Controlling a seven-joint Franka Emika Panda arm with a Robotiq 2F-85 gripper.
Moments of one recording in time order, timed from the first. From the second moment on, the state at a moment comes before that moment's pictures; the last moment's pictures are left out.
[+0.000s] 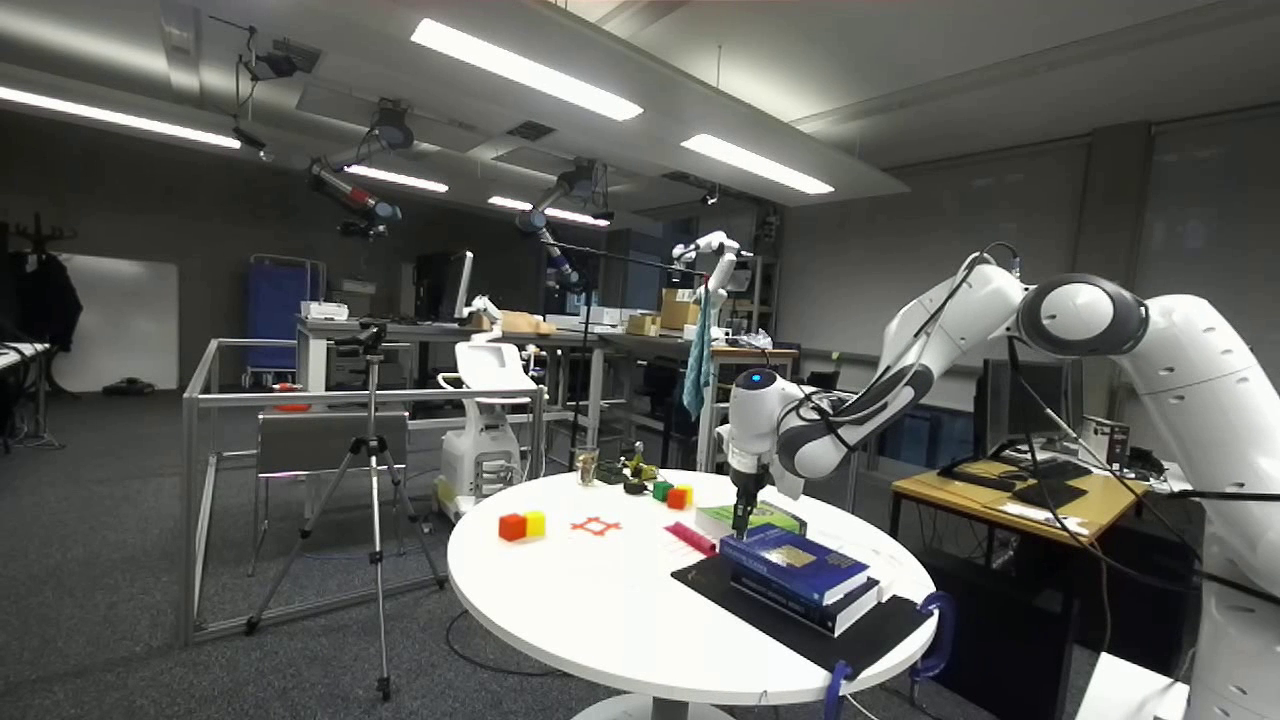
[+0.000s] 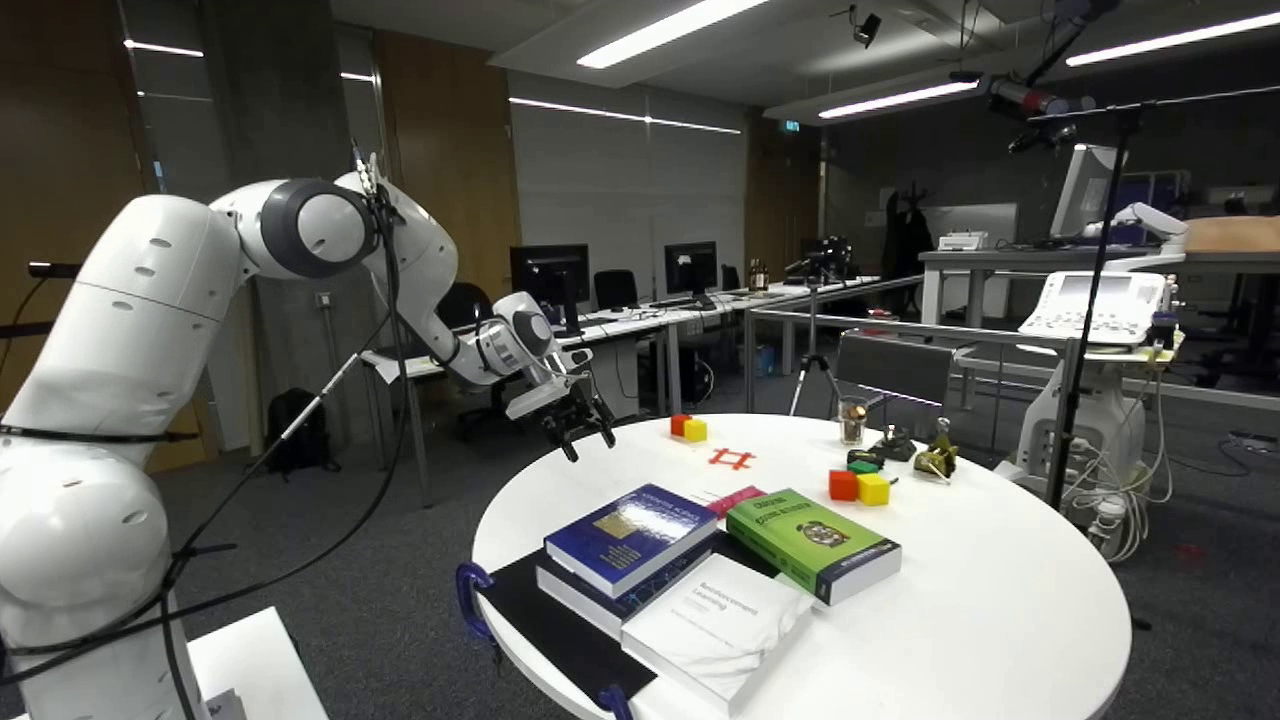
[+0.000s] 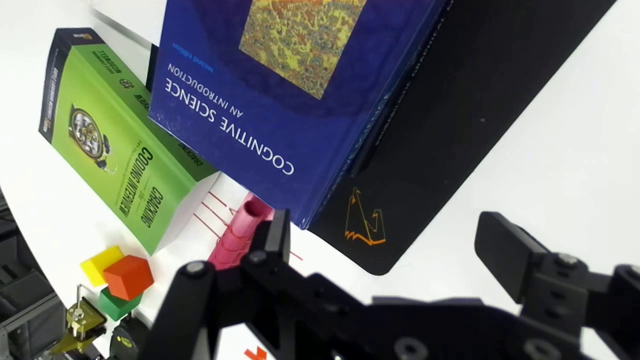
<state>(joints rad) 0.18 0.49 0.06 -1.80 -0.66 2.36 0.24</state>
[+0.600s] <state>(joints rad) 0.15 0.38 0.03 -1.92 -0.55 2.38 0.17</state>
